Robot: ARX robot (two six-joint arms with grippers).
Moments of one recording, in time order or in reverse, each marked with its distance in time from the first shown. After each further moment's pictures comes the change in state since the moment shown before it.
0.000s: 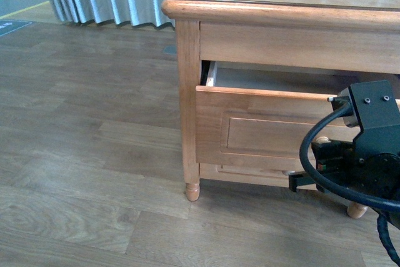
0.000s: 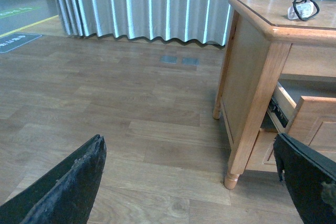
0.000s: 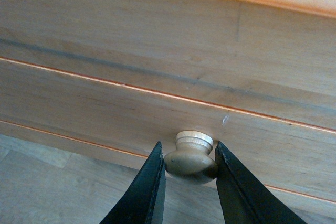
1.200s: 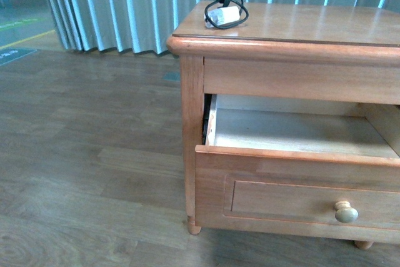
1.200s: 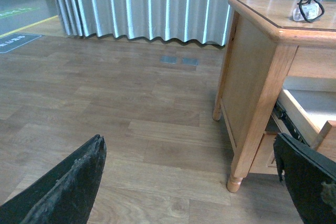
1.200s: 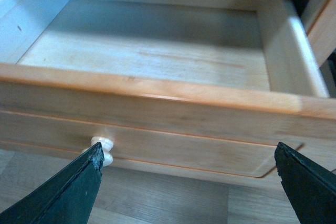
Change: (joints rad) left arm 0.000 0.000 0.000 0.000 0.000 0.000; right arm -0.249 -0.694 -0.350 -0.345 -0.242 0.004
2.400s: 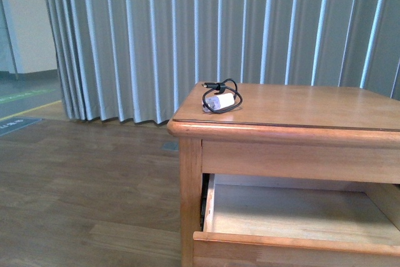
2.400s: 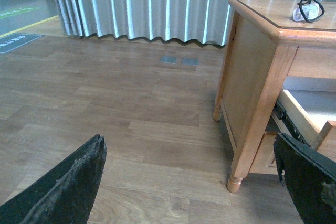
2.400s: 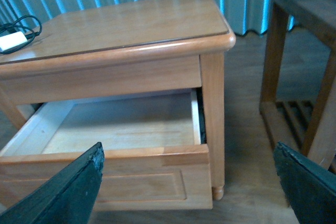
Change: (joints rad) left arm 0.000 0.000 0.000 0.000 0.000 0.000; right arm -0.762 -0.775 -0.020 -0.475 -0.689 0.095
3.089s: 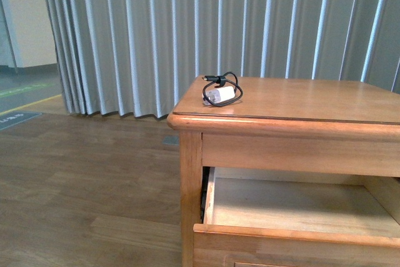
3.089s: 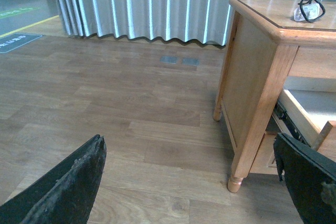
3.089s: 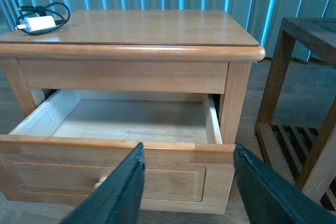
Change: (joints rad) left arm 0.000 0.000 0.000 0.000 0.000 0.000; right arm 0.410 -0.517 -0.129 -0.303 0.417 -0.059
